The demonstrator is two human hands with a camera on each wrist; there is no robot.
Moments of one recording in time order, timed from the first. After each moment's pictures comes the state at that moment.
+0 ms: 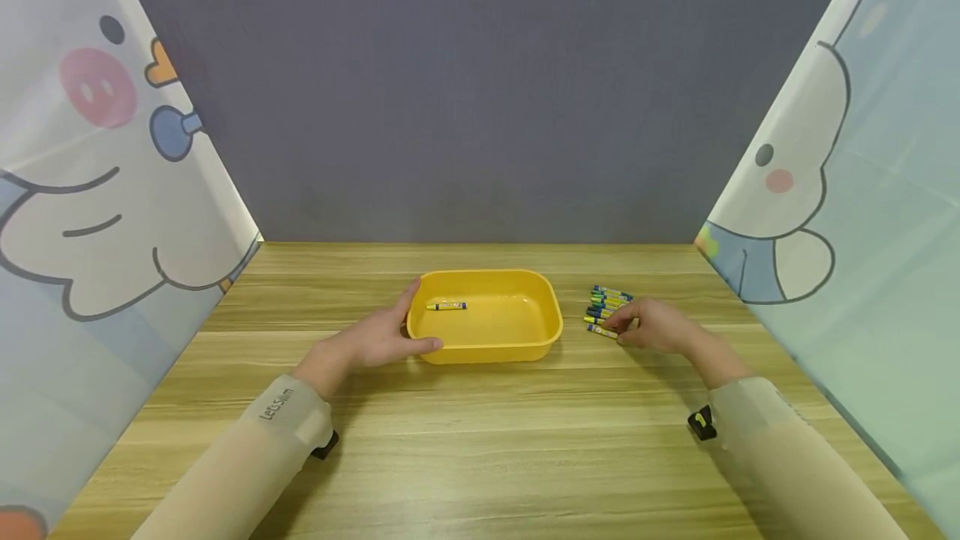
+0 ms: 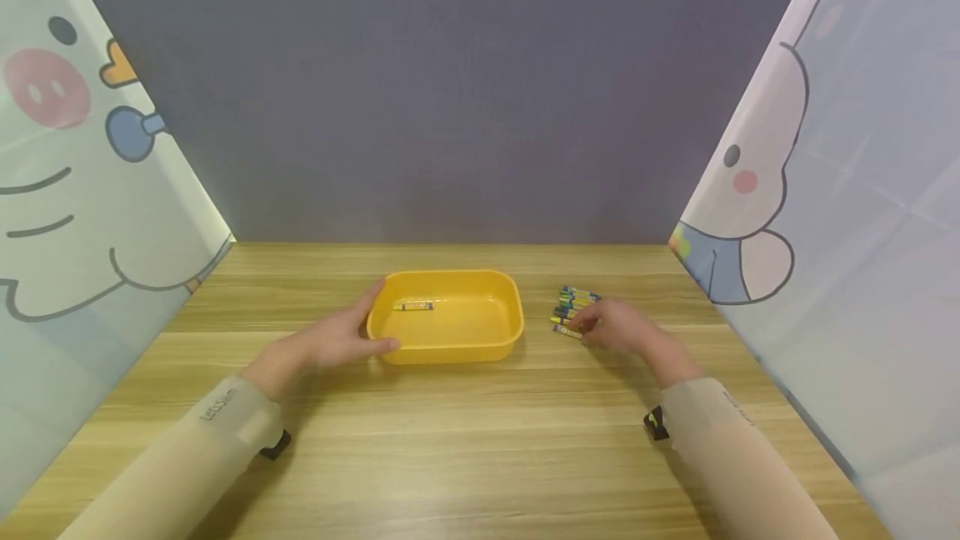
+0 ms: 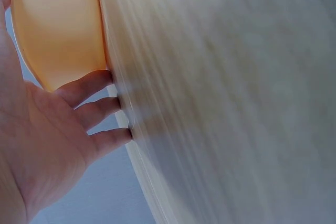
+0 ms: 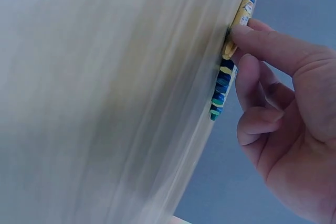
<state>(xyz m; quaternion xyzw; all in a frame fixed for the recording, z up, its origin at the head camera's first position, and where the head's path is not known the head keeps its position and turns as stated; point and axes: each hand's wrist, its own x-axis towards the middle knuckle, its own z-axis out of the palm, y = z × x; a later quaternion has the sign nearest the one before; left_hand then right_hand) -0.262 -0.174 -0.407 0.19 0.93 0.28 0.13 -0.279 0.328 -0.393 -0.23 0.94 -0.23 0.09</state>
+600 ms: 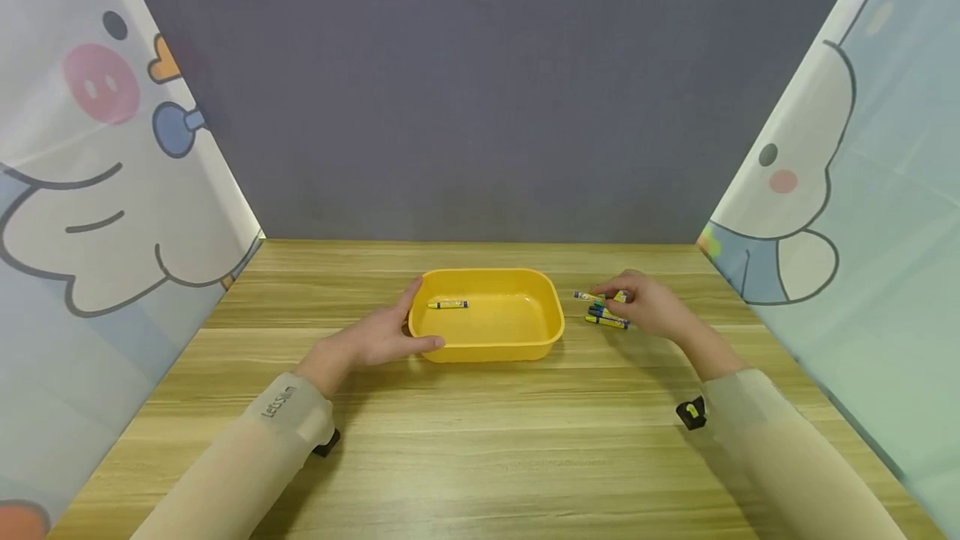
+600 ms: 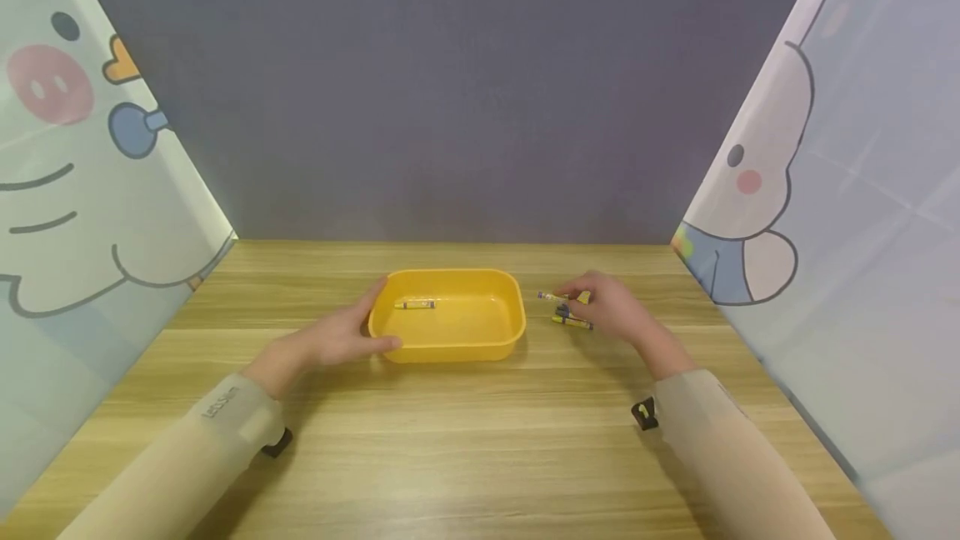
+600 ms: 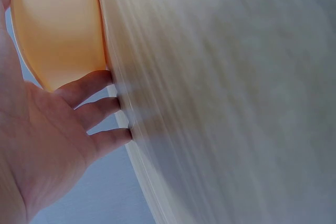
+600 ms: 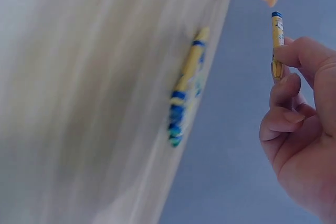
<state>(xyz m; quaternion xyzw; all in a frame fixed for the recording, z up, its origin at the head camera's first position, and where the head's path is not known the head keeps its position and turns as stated) -0.261 -0.173 -0.405 0.19 0.93 0.28 0.13 -0.283 0.304 -0.373 -0.21 0.94 -0.26 -0.01</state>
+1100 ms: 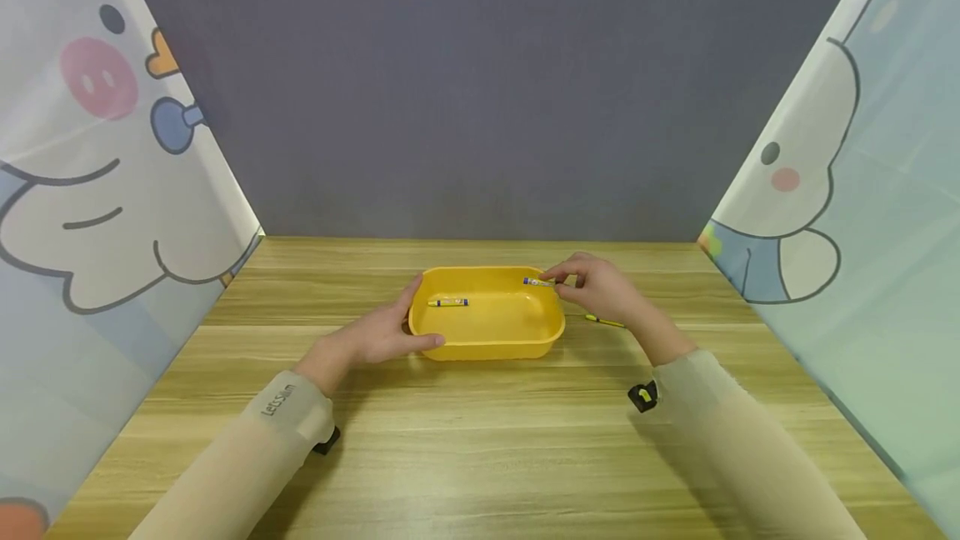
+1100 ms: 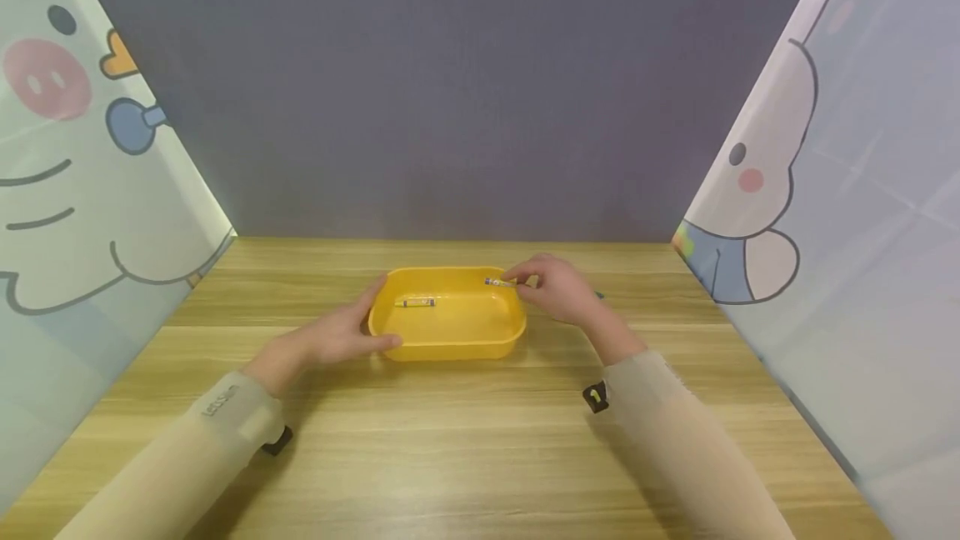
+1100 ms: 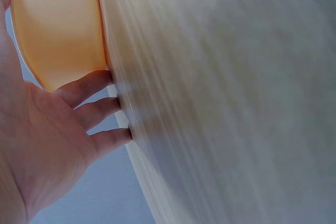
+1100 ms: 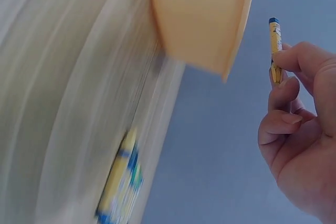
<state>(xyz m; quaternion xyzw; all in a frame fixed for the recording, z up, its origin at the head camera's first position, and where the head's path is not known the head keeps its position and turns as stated) -0.265 -0.172 -0.407 0.18 0.94 0.28 0.13 -0.289 0.227 -0.350 -0.24 0.93 -0.29 -0.01</state>
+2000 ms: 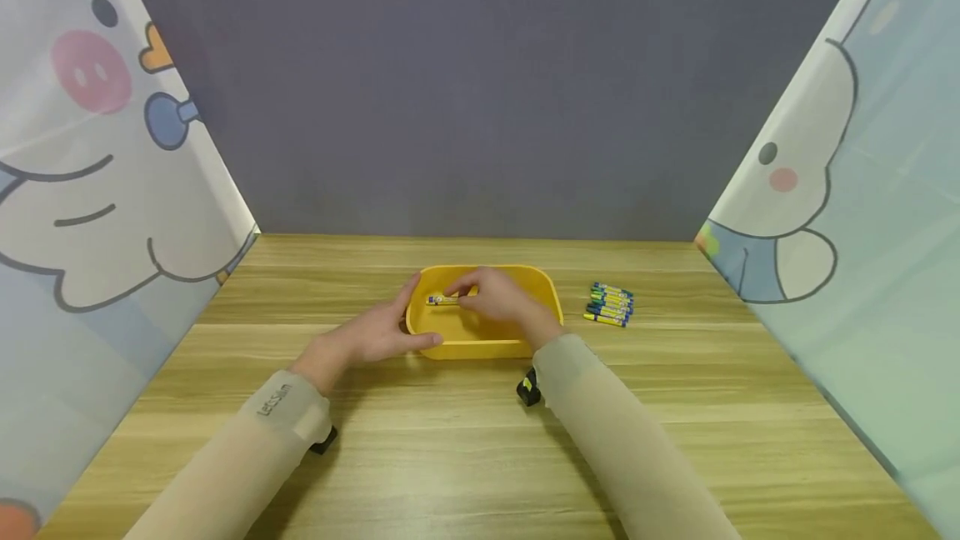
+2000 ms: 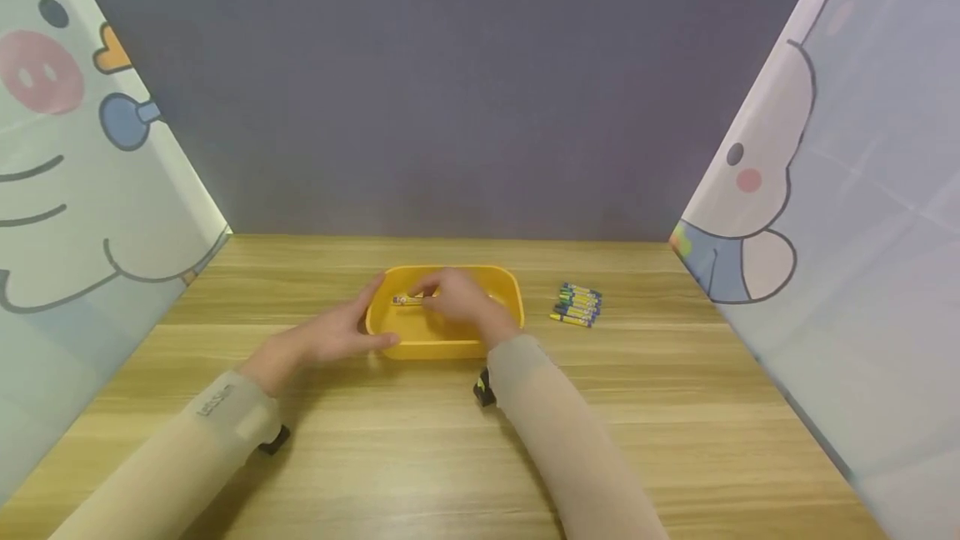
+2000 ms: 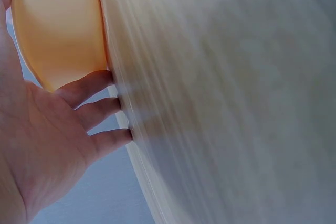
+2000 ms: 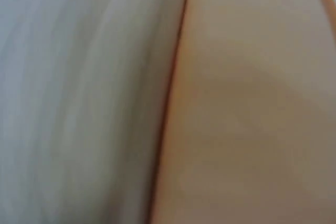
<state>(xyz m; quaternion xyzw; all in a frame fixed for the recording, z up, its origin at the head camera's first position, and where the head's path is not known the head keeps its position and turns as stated) -0.267 -0.175 -0.410 0.19 0.93 0.29 0.13 -0.324 0.086 -0.393 -0.27 0.91 -0.31 0.08</state>
